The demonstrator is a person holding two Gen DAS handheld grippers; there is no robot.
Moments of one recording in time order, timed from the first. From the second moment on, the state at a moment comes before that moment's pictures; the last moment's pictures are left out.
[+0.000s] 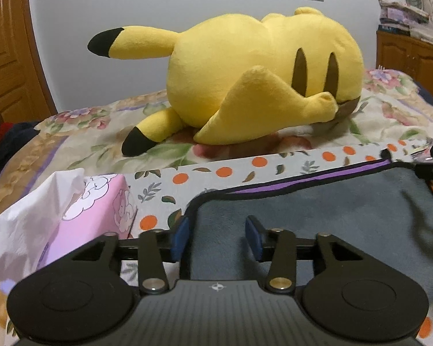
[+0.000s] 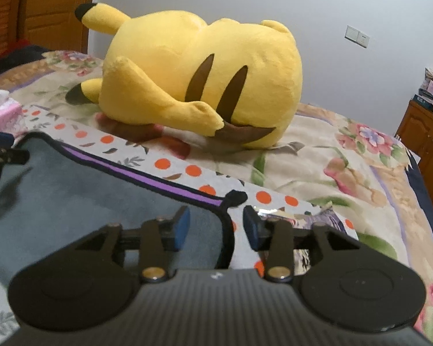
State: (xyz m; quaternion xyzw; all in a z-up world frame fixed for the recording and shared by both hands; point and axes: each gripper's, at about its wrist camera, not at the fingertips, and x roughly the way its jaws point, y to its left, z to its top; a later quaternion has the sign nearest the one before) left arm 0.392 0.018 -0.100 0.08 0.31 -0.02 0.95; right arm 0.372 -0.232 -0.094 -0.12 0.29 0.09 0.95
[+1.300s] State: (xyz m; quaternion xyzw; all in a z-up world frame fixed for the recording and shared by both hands) left arm 0.193 -0.002 -0.031 0.09 0.32 -0.06 0.94; right arm 0.185 -0.253 -0.023 -0.04 0.27 0.12 0.95
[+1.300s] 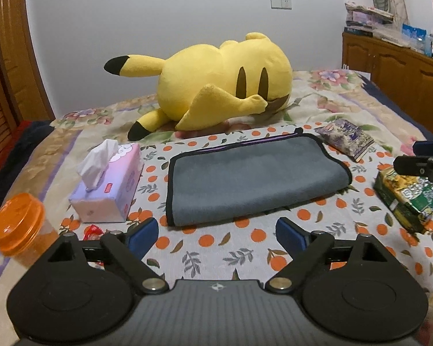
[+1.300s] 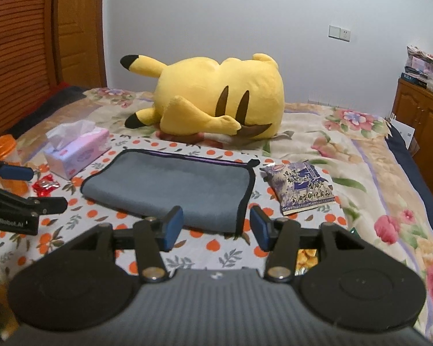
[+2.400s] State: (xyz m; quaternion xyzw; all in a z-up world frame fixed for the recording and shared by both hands) left arm 0.086 -0.009 0.014 0.07 0.29 -0.06 0.95; right arm 0.091 -0.252 0.010 -0.03 0.24 0.12 0.96
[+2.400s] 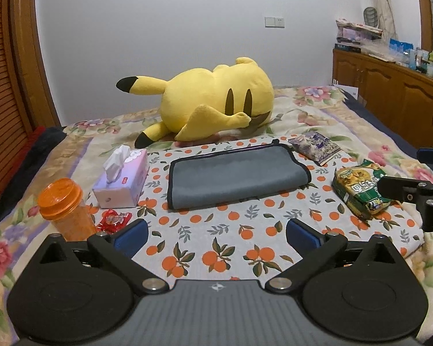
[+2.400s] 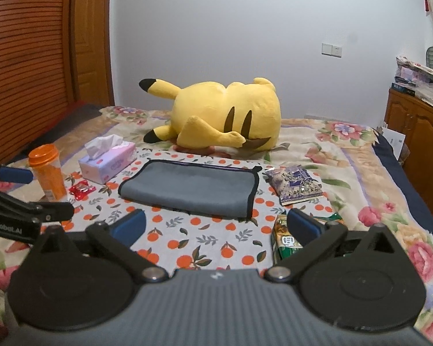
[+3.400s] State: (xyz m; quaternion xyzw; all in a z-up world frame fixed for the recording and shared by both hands) left arm 0.032 -0.001 -0.010 0.05 0.30 -0.05 0.95; right arm 0.046 -0.255 -0.002 -0.01 0.24 0.10 0.97
